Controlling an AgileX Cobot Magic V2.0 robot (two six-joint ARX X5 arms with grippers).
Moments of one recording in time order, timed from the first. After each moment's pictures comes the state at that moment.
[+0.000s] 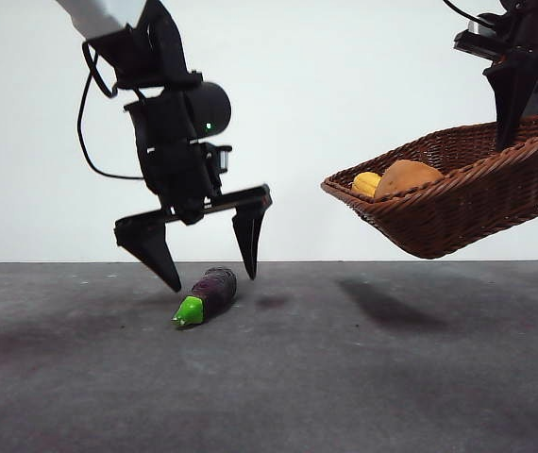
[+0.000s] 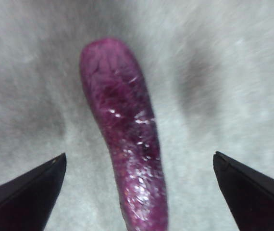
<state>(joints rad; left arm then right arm) -0.45 2.17 1.79 -0.82 0.11 -0.24 0.03 1.89 1.94 -1.35 -0.27 -0.05</state>
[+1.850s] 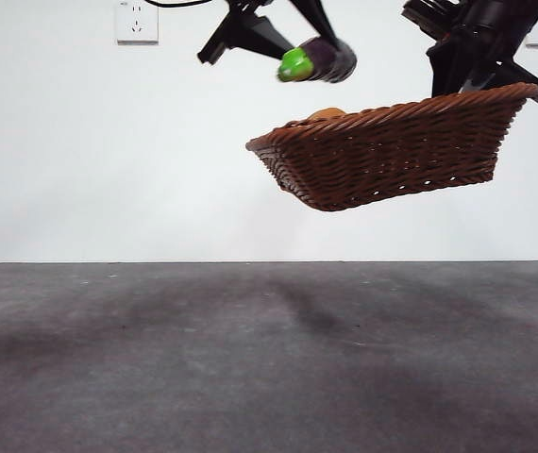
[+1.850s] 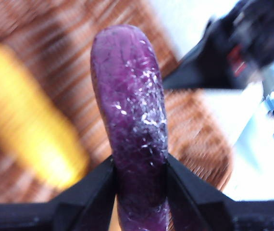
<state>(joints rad) -0.59 1.93 2.07 -0.96 0.49 -0.27 0.16 1.89 1.94 -1.35 -0.46 -0.01</state>
